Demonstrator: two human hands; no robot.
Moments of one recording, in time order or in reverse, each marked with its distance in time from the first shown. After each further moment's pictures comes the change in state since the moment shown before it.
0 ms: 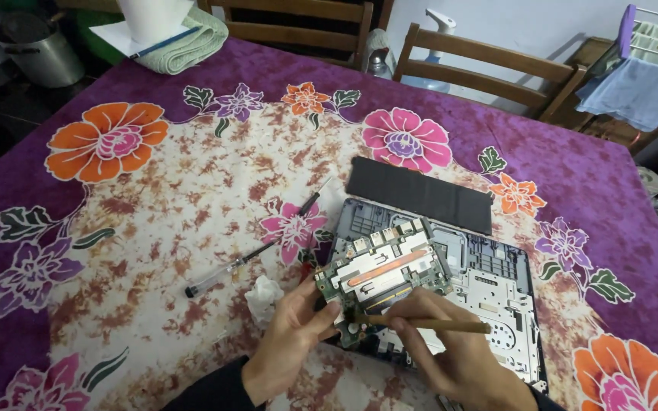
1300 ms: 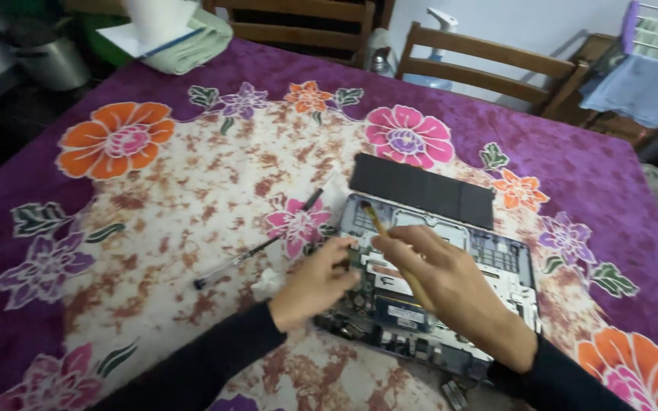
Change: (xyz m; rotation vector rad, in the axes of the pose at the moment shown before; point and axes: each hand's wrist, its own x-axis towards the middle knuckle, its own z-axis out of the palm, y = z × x) left_hand 0.078 -0.009 -0.017 0.723 -0.121 0.131; right_hand 0.047 0.018 -0.016 -0.538 -0.134 -0.273
